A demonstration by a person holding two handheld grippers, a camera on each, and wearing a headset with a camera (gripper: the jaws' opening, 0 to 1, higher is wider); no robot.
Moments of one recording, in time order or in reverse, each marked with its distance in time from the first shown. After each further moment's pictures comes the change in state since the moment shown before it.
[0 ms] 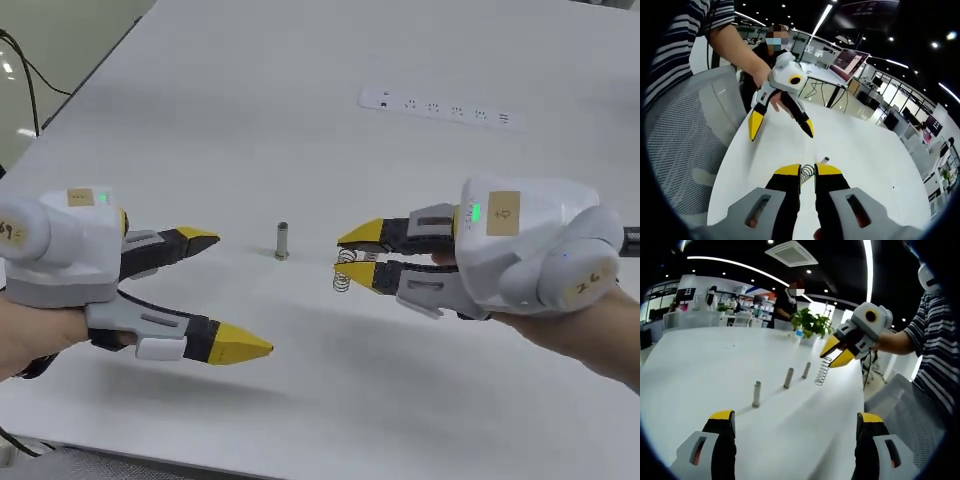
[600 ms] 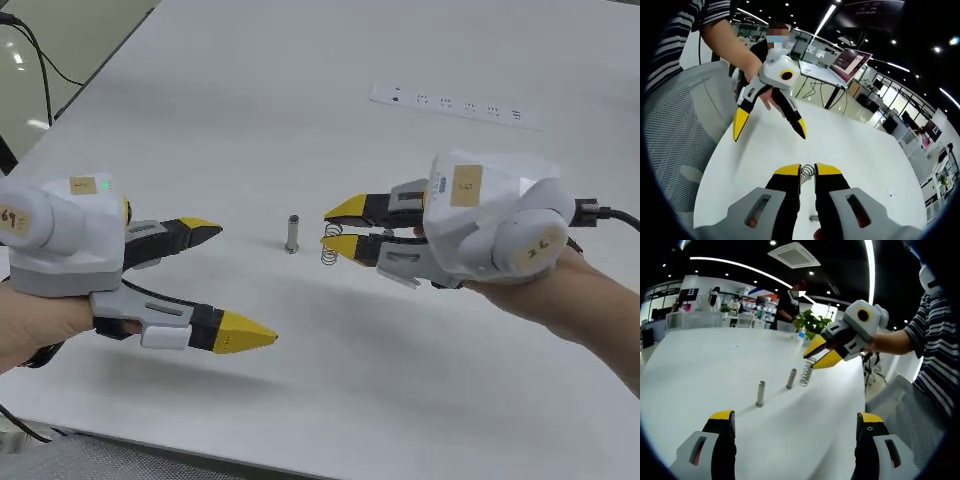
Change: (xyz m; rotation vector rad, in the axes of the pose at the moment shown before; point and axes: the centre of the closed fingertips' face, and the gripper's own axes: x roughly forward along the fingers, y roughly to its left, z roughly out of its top) left arm -0.007 0.005 -0.001 -0.009 -0.013 0.020; right arm 0.031 -0.022 0.005 -0.036 -0.001 -0.015
